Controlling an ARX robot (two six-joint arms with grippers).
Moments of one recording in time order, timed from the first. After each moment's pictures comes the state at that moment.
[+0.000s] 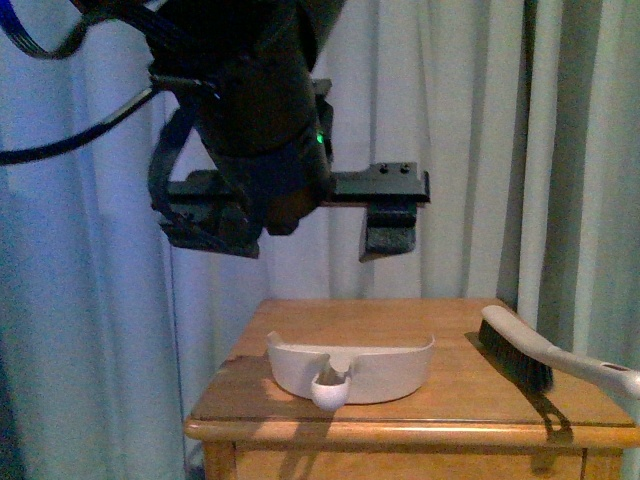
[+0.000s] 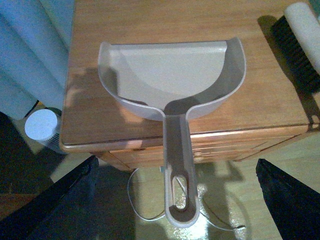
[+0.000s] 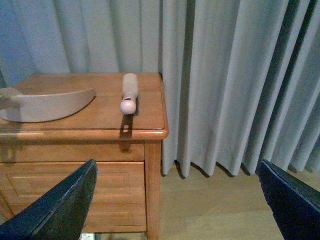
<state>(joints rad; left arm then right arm) -0.59 1.86 1.66 -0.47 -0.30 -0.24 0.00 0.00 0.02 0.00 0.00 0.00</state>
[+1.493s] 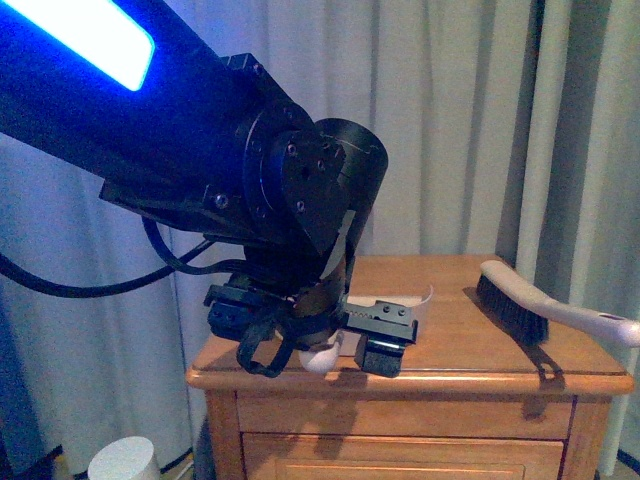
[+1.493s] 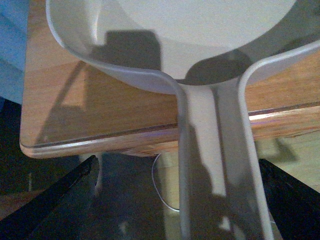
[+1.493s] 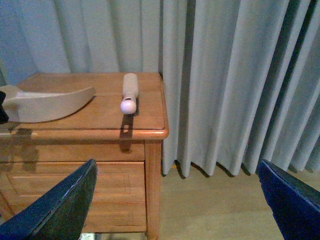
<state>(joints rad) -0.54 2.14 1.65 -0.32 -0.31 -0.12 0.00 0.00 0.02 0.00 0.00 0.00</state>
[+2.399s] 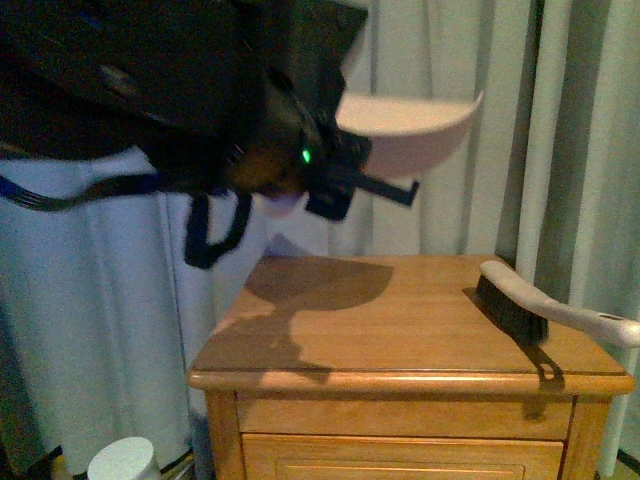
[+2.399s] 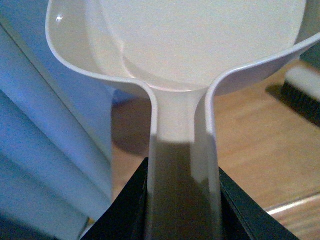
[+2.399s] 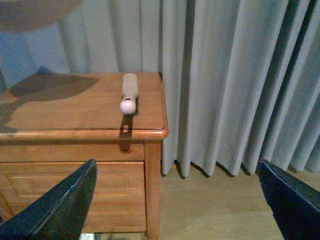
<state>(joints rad) -0.56 1.76 1.28 0.33 -0.30 0.30 0.00 0.00 0.02 0.00 0.00 0.00</state>
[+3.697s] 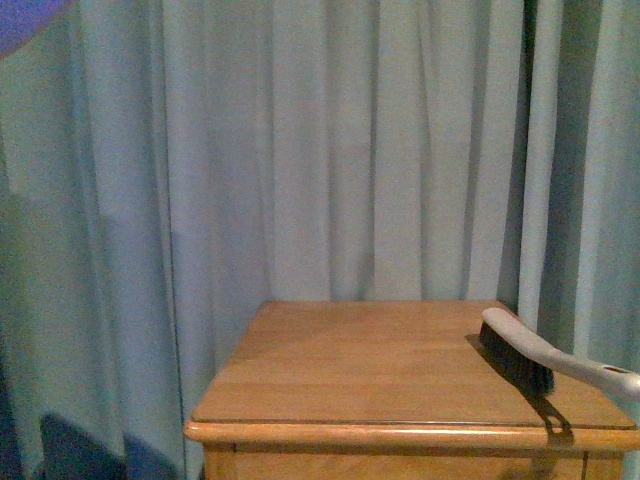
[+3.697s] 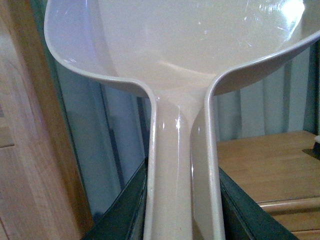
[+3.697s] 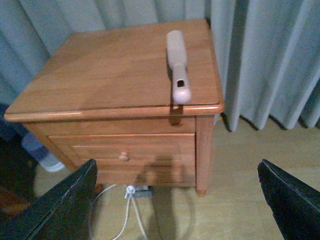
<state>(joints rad) -0.35 0.31 0.20 0.43 -0.21 0.27 0.14 1.05 0.73 -0.11 -0.05 0.18</state>
